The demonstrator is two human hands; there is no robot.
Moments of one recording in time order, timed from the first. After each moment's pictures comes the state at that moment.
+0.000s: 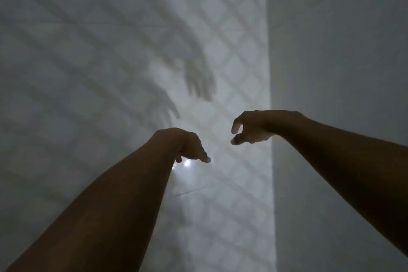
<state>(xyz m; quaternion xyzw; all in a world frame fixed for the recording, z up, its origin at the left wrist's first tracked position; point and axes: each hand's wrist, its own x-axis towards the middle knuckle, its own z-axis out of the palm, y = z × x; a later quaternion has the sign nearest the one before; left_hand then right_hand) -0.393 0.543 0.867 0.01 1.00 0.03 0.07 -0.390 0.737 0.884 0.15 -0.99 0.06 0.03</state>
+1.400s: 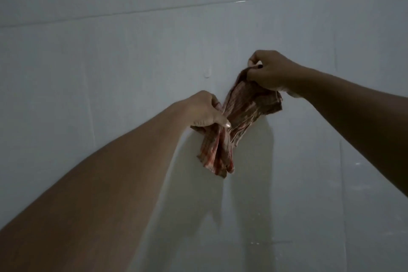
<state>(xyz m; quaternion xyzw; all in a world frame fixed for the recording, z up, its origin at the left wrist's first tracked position) -0.079 1.114 0.933 0.63 0.71 0.32 0.05 0.100 1.187 0.971 -0.32 -0.82 0.16 0.46</state>
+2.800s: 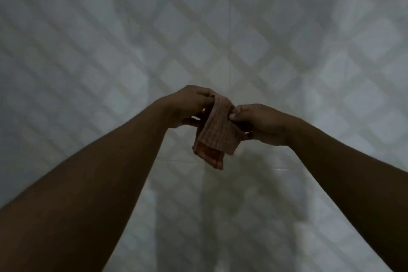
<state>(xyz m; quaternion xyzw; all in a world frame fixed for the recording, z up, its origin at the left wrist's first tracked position) -0.331 0.324 0.836 -0.11 0.86 0.47 -0.15 -0.466 0.483 0.792 0.42 -0.68 0.54 -0.25</state>
